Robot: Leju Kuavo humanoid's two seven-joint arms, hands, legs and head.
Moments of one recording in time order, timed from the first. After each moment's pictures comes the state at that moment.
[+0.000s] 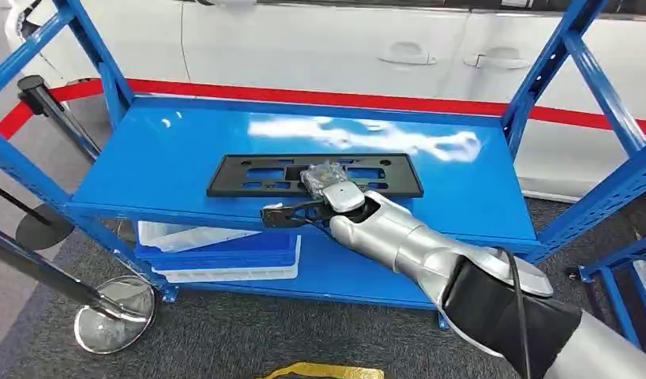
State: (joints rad) left arm -0.07 0.20 -0.26 -0.18 0.58 0.31 0.08; right arm -0.96 -0.06 1.16 -0.38 0.71 0.26 0.20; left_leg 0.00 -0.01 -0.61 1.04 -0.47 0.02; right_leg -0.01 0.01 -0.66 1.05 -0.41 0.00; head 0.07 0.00
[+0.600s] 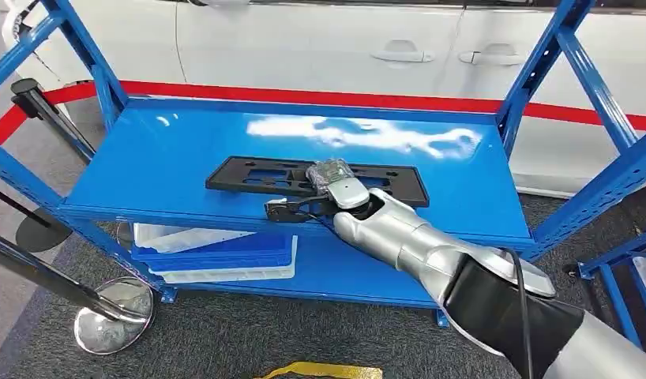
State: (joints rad) left arm -0.07 0.20 -0.26 -0.18 0.57 0.30 0.06; right arm -0.96 -0.07 1.12 -0.37 0.72 0.25 0.20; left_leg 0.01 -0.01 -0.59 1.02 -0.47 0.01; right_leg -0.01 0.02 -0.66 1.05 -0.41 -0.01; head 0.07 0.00
